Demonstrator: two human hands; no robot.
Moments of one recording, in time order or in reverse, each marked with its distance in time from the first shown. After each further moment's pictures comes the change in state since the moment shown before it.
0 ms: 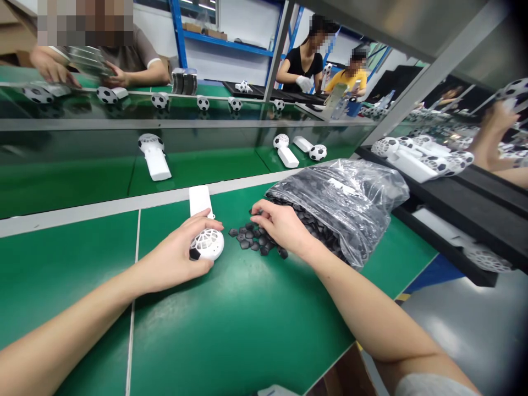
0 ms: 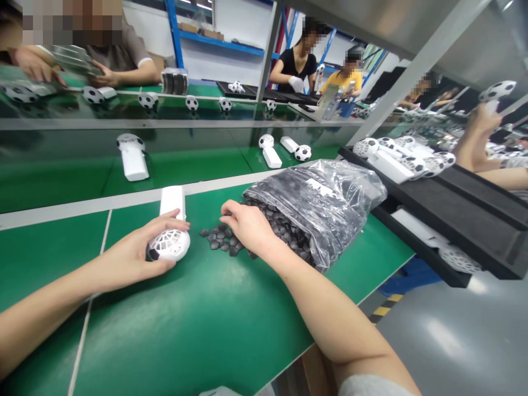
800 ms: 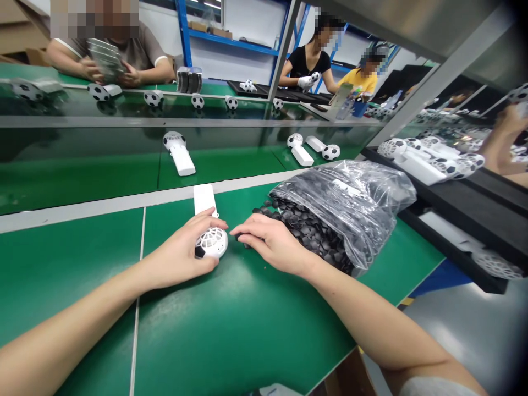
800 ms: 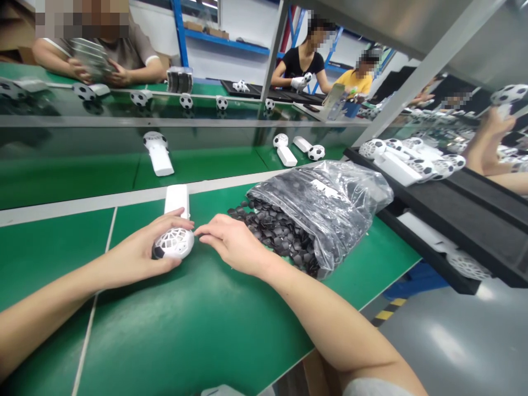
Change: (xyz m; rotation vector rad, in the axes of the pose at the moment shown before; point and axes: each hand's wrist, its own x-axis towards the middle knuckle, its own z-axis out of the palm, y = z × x) left_hand 0.001 0.002 -0.001 -0.012 -0.023 0.050; right_hand -0.015 -0.032 0.007 0.228 -0.103 -0.327
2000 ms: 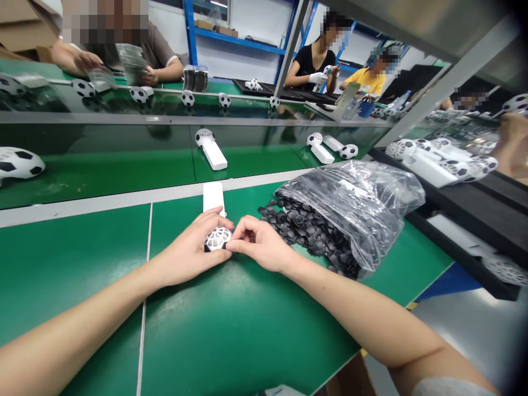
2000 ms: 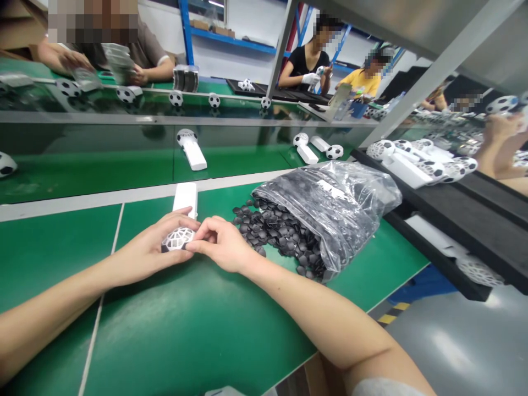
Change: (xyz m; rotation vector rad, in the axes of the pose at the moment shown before) left_hand 0.001 0.001 0.005 -0.106 0.053 0.032; right_hand 0.009 0.008 0.039 0.551 0.075 0.278
